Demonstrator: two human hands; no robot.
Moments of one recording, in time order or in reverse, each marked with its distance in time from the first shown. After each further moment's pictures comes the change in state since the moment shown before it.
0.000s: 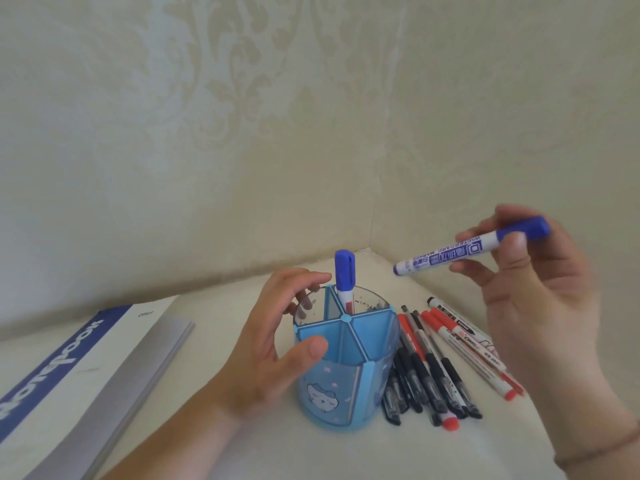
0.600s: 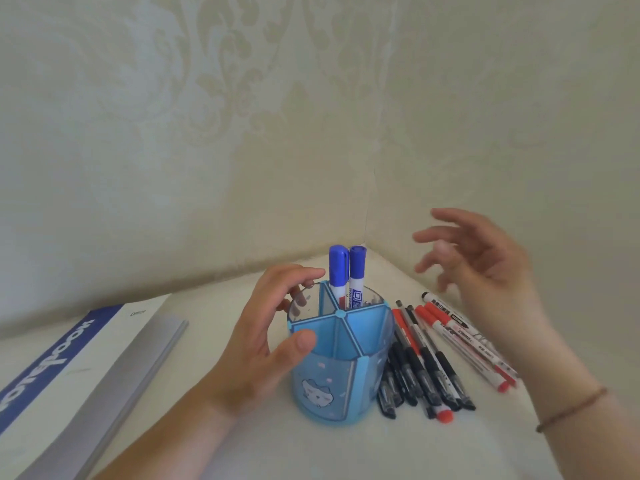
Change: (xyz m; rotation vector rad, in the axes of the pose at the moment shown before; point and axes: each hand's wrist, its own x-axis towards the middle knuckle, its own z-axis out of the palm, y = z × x) left_hand 0.001 -0.001 -0.001 -0.031 0.004 0.025; right_hand 0.010 0.017 -0.004 -0.399 -0.208 0.106
